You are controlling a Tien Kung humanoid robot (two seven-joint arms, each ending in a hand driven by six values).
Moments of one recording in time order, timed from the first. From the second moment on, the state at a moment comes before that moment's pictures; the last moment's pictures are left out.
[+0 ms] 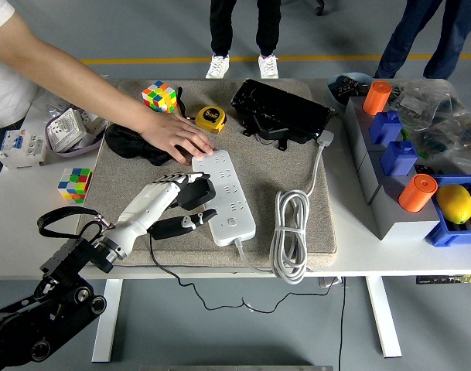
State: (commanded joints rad) left arm -0.29 0.30 -0.75 -1.22 1.79 0.39 -0.22; right arm -0.08 -0.30 0.94 0.44 -0.53 -0.14 0.16
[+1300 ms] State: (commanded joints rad) left arm -0.37 0.27 -0.68 -1.16 1.84 0.36 -0.16; right arm -0.08 -0.30 0.95 0.44 -0.53 -0.14 0.17
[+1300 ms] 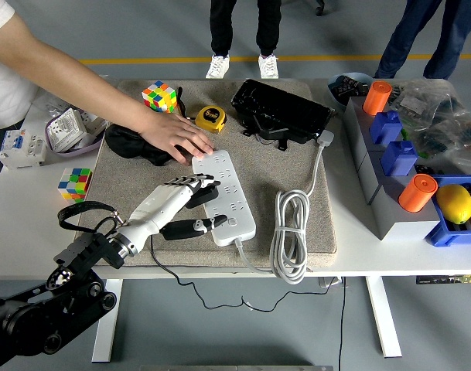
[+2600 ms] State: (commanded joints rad) left arm -0.39 0.26 -0.68 -1.19 1.80 0.36 -0.17; right arm -0.08 -0.30 0.95 0.44 -0.53 -0.14 0.18
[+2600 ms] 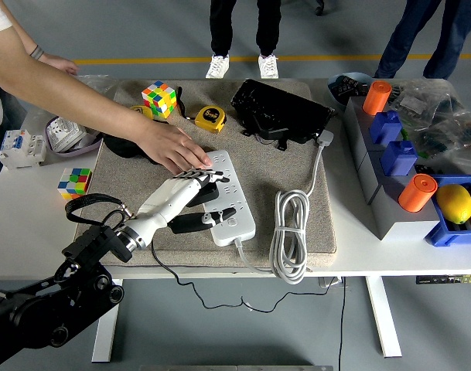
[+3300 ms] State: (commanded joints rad) left arm -0.33 0.35 -0.72 -1.64 1.72 0.20 0.09; right arm -0.08 -0.30 0.94 0.44 -0.53 -0.14 0.18
